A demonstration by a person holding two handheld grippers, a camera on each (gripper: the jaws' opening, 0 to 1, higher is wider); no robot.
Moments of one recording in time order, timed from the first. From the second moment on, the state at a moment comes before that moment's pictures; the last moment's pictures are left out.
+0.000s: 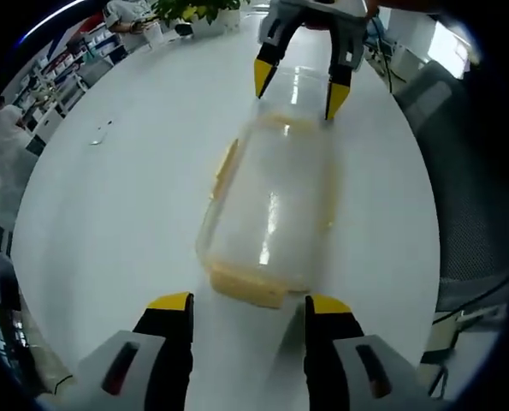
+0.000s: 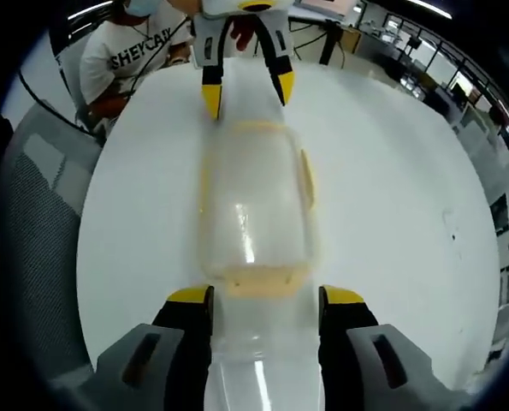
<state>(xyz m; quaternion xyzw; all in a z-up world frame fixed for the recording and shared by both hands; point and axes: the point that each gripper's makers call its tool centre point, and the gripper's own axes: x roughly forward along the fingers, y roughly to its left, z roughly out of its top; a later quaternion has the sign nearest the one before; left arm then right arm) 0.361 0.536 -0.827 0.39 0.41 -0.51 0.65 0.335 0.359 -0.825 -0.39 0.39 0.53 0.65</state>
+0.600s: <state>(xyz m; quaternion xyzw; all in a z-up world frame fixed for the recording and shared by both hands) 0.365 0.533 -0.842 0.44 0.40 -0.54 0.59 0.332 0.354 -0.846 -0.42 0.43 0.53 0.60</state>
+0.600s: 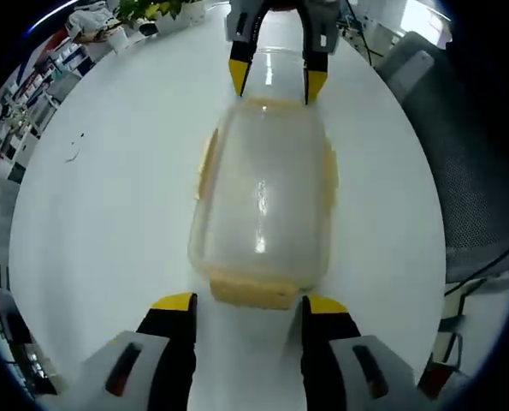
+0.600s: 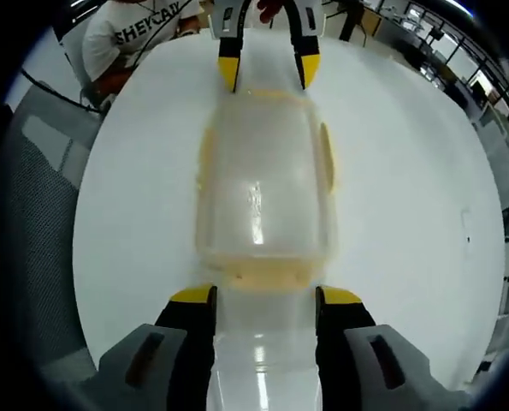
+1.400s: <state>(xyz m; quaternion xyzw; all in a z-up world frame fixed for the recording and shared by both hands) 0.358 0.527 -0.848 0.42 0.40 -0.58 0.57 0.334 0.358 -0.853 -0.42 0.45 0.54 0.58</state>
